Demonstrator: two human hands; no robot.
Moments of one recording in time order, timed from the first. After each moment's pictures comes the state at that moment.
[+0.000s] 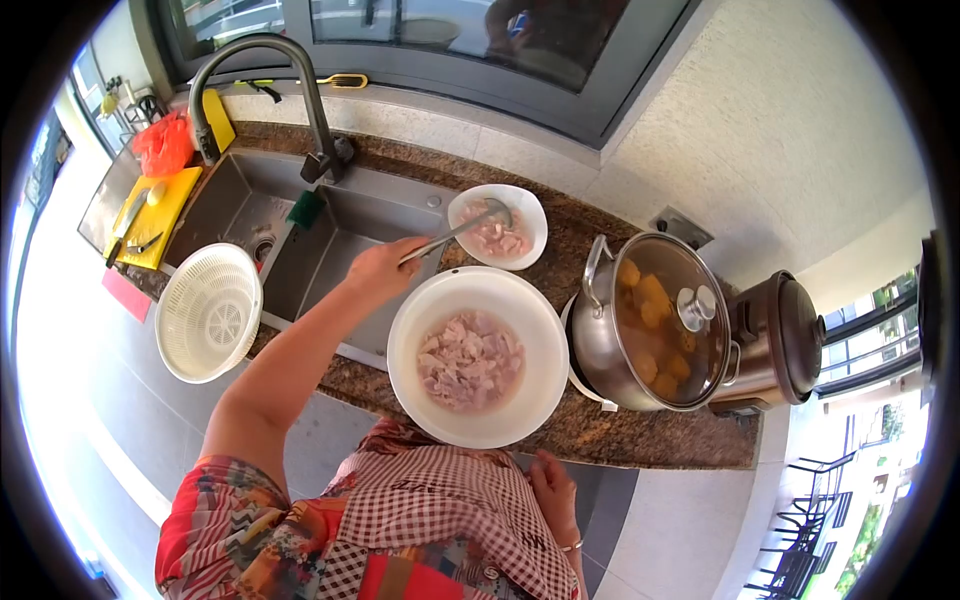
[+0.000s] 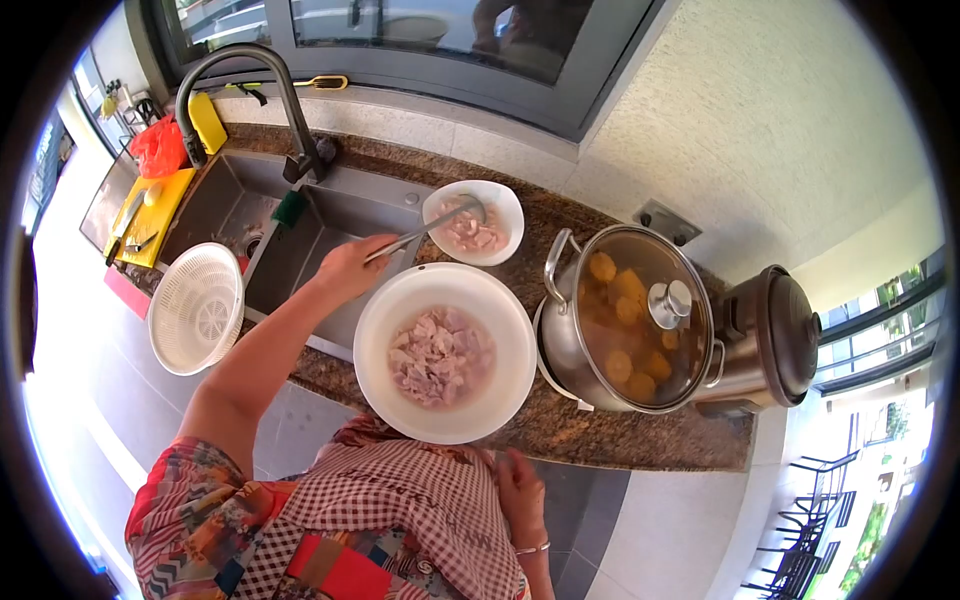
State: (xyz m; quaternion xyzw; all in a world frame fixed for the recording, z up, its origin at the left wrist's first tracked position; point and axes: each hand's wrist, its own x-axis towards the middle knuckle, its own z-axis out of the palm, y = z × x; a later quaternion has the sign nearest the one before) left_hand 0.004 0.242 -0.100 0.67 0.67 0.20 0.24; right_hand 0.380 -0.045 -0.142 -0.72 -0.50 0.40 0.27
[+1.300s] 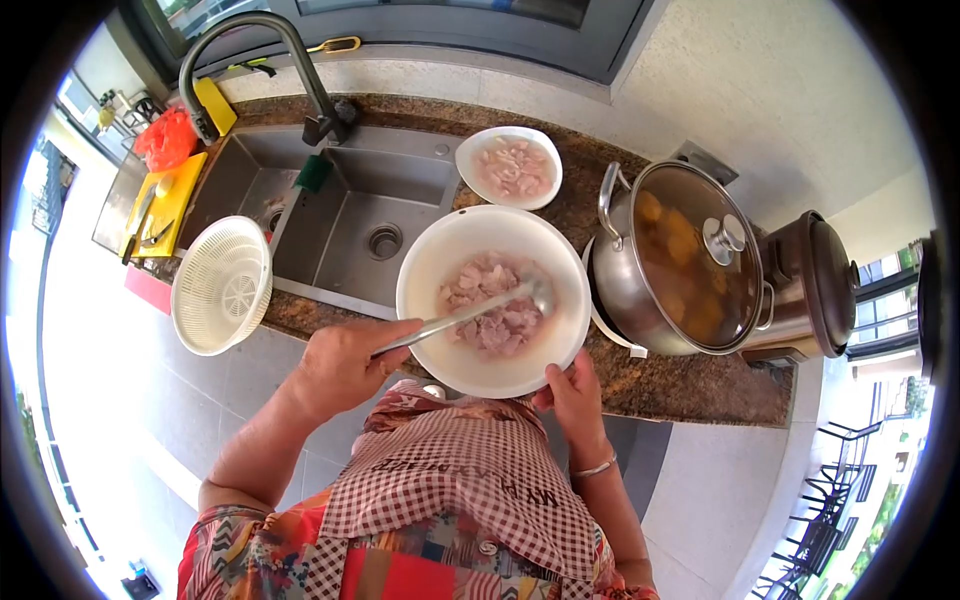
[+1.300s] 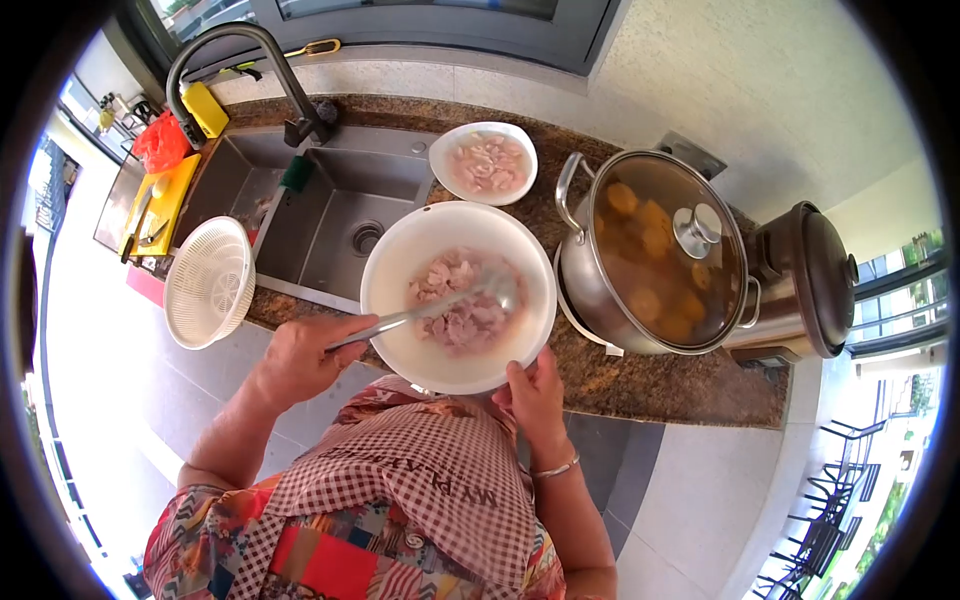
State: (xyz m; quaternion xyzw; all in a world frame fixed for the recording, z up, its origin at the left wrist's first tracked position) left_hand 0.019 0.046 -0.019 0.77 0.55 0.22 0.23; right_hand 0.343 0.036 -0.115 -0.59 -0.39 0.58 0.41
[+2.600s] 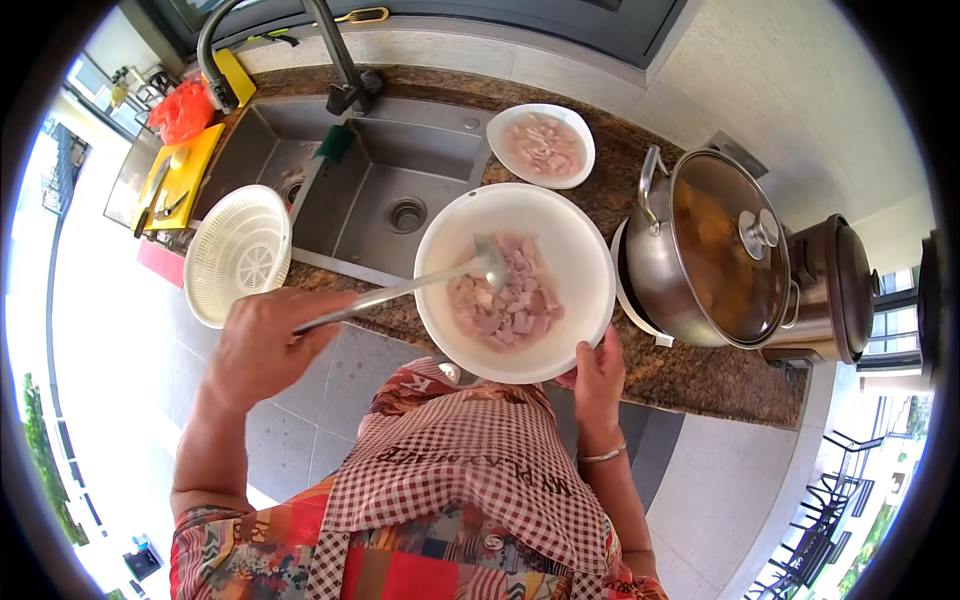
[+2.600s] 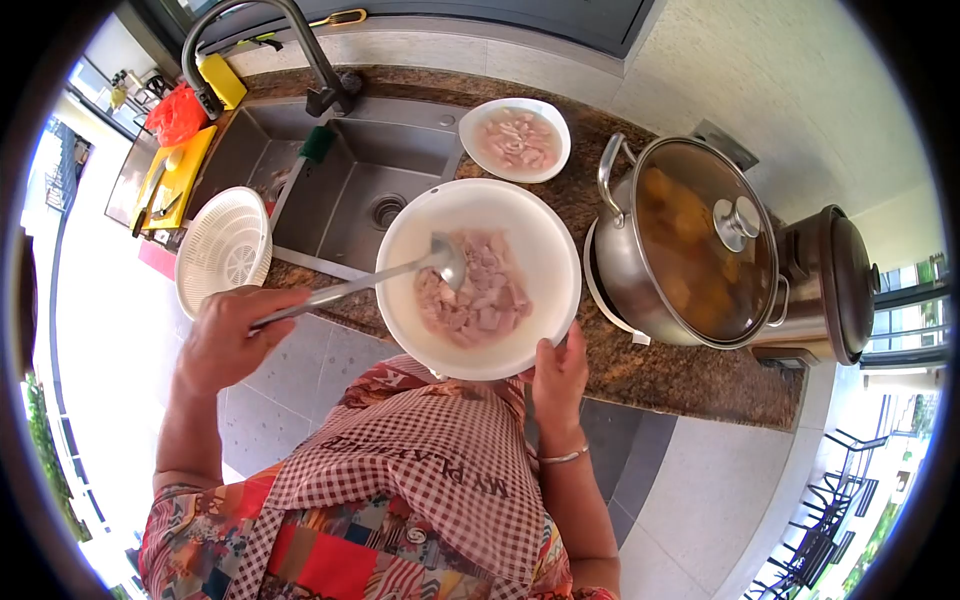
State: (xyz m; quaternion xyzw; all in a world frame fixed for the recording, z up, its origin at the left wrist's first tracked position) left_hand -0.050 0.019 0.050 0.73 0.63 0.16 0.20; right_hand 0.329 0.036 -0.138 -0.61 -0.39 0.51 0.47
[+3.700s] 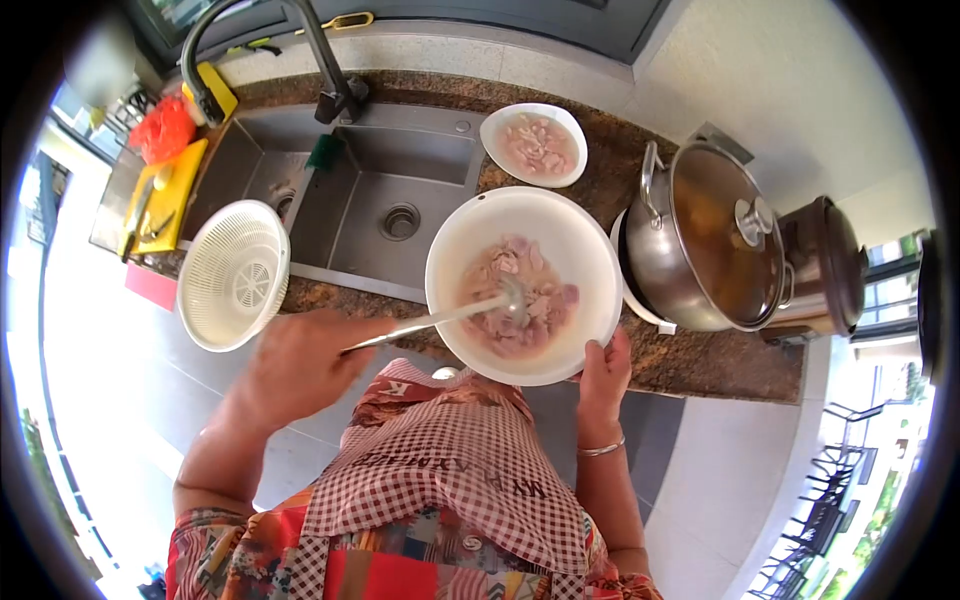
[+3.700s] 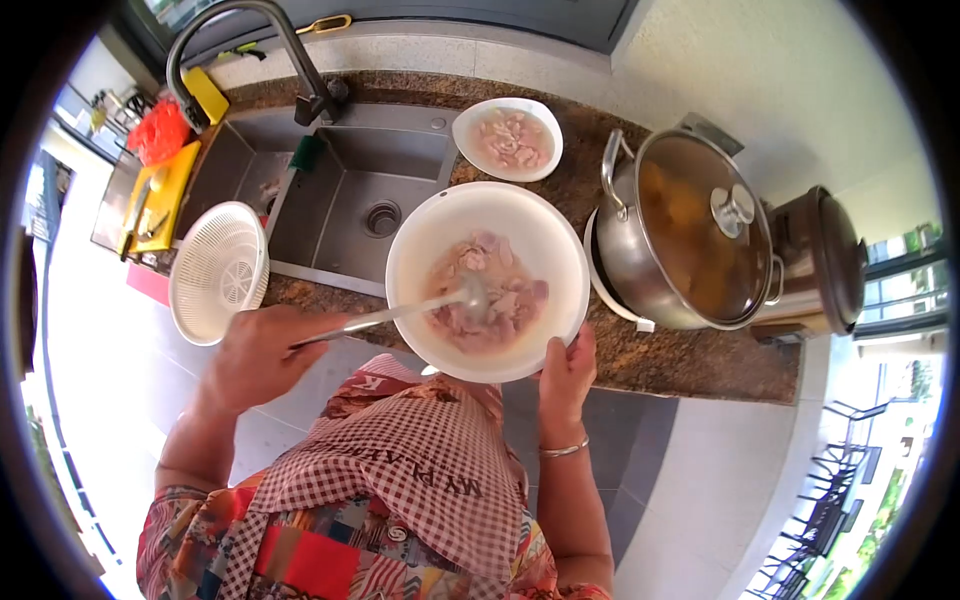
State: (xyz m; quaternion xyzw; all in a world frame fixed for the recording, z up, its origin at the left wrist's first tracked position) left_hand -0.054 0.026 0.038 0.79 0.57 0.10 0.21; right_hand 0.313 0.029 -0.150 -0.64 -0.37 0.43 0.52
